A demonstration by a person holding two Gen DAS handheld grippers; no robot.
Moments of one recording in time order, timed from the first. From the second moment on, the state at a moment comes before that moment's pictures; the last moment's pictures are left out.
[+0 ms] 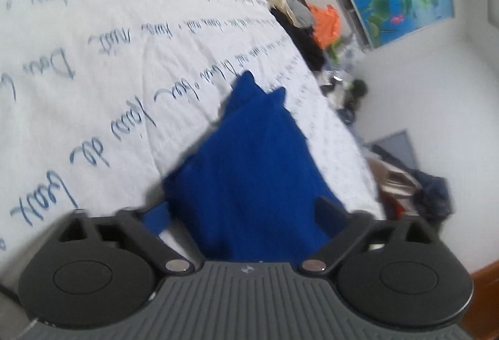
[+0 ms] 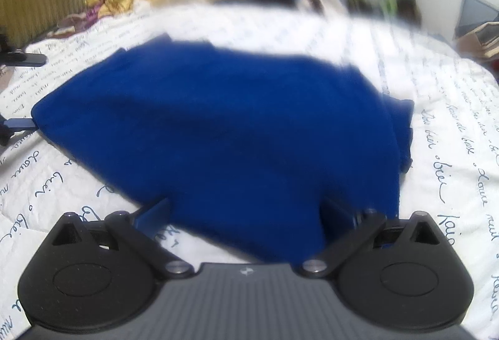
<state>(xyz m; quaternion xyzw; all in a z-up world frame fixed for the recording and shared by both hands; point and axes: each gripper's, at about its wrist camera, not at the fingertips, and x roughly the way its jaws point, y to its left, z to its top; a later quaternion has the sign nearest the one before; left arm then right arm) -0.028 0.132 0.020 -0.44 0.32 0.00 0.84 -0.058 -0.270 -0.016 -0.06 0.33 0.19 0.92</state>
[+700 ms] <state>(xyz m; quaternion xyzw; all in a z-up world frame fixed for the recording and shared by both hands) -0.036 -0.151 0.066 0.09 0.30 -0.29 0.90 0.110 -0.388 0.005 0.46 0.42 0.30 0.72</state>
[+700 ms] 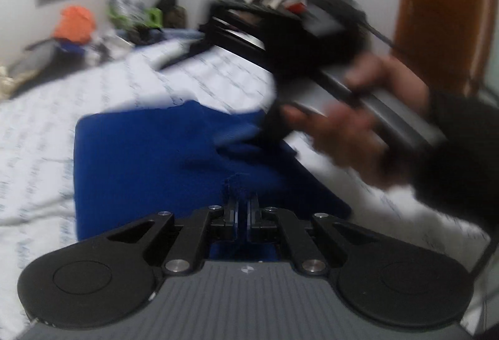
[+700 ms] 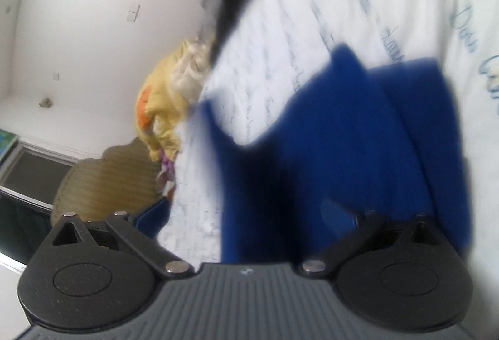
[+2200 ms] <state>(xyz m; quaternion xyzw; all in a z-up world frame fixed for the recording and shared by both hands) 0.175 -0.055 0.026 -0.22 0.42 -0.20 0.85 0.105 -0.416 0.003 0.27 0.37 0.17 0.87</state>
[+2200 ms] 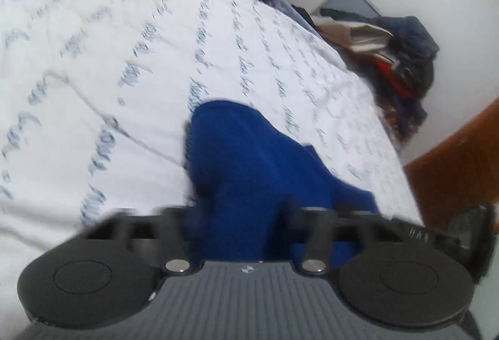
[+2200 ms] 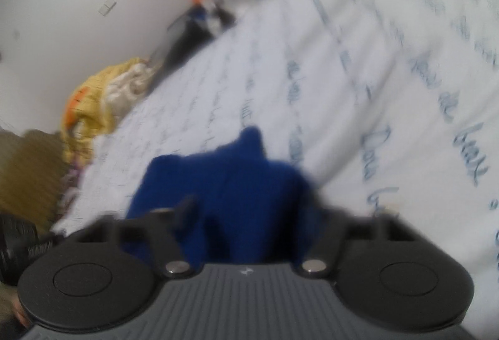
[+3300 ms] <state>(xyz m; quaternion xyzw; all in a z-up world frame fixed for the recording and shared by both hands) 0.017 0.058 0.064 -0.20 0.41 -0.21 0.86 0.015 -0.333 0.033 0.22 0.42 0.27 0.83</state>
